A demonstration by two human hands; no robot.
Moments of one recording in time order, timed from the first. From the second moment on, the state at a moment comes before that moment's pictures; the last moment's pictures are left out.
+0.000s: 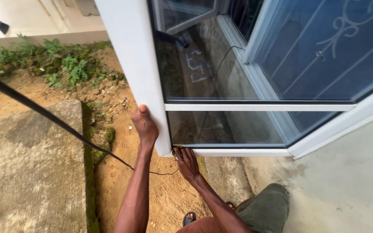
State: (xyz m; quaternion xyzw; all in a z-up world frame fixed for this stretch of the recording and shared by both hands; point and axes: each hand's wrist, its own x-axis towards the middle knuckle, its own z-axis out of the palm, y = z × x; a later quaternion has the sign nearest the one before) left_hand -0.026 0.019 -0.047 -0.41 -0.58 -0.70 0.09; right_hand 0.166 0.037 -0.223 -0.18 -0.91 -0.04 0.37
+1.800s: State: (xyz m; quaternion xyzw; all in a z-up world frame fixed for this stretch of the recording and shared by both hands) left_hand -0.080 0.022 -0.110 -0.42 -0.58 -0.69 0.12; right_hand 0.201 0.027 -0.235 -0.41 -0.66 0.39 0.49
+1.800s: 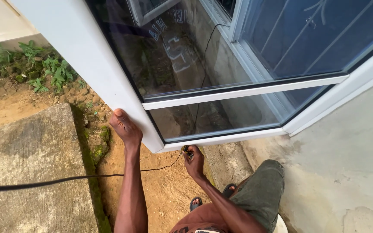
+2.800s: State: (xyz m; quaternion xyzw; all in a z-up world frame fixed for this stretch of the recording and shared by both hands) left_hand -0.080 0.028 -0.134 -0.34 -0.62 -0.70 0.11; right_hand 0.283 0.064 -0.246 -0.52 -0.35 0.50 0.60
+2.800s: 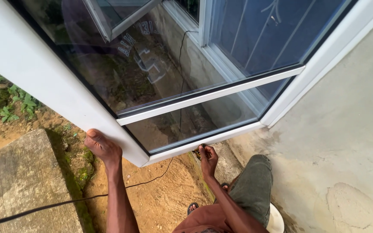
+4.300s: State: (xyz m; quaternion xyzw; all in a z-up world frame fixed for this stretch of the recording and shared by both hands) left_hand -0.060 0.021 -0.107 -0.36 -0.61 -0.70 0.12; right_hand 0.394 0.193 -0.277 -0.56 -0.23 0.33 0.72
